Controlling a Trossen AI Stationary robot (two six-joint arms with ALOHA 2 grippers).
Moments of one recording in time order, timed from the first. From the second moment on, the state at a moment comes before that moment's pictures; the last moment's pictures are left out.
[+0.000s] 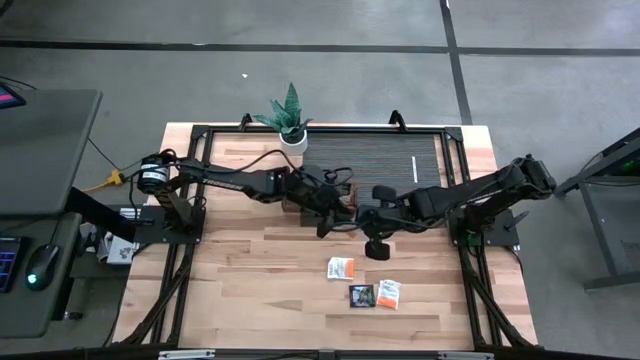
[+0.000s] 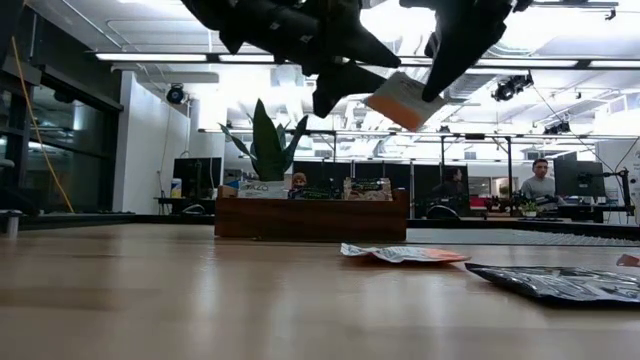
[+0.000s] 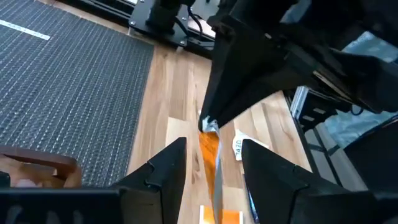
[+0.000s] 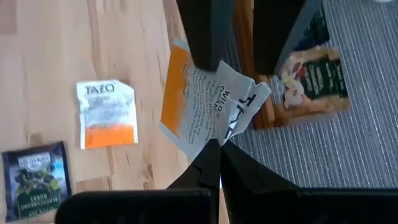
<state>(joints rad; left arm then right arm) 0.05 1.72 1.19 0.11 0.28 -0.34 0.24 1.49 1.21 -0.82 0.28 0.33</state>
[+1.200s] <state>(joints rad) 0.05 1.76 1.19 0.13 0.24 -0.40 0.24 1.48 1.21 -0.79 0.29 0.40</state>
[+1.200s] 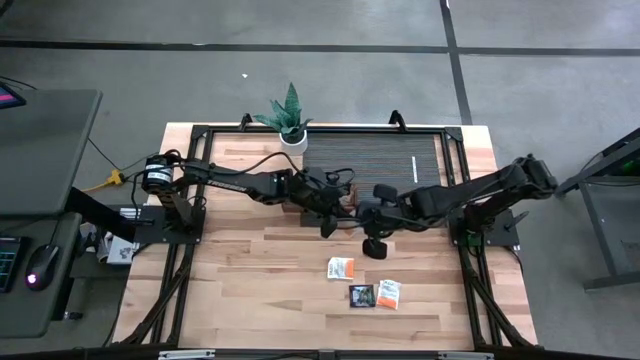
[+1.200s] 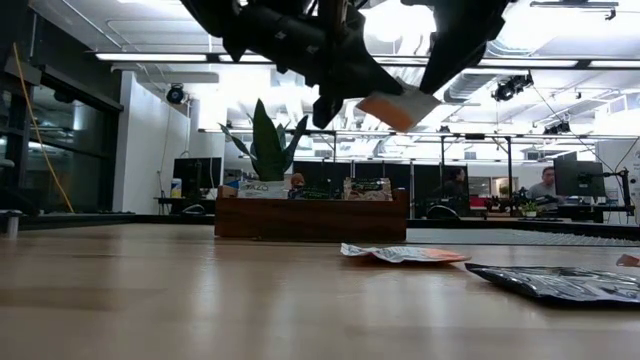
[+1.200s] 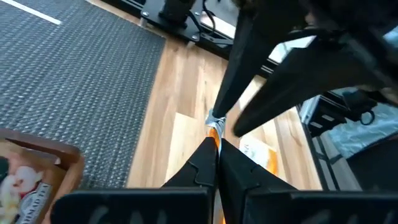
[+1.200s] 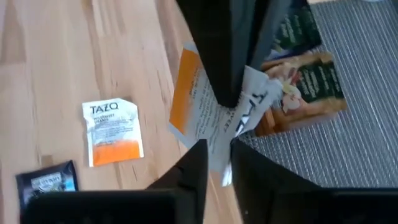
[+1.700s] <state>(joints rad) 0.10 1.73 1.18 0.02 0.11 -0.35 0.26 1.26 1.14 -1.05 0.43 0.75</state>
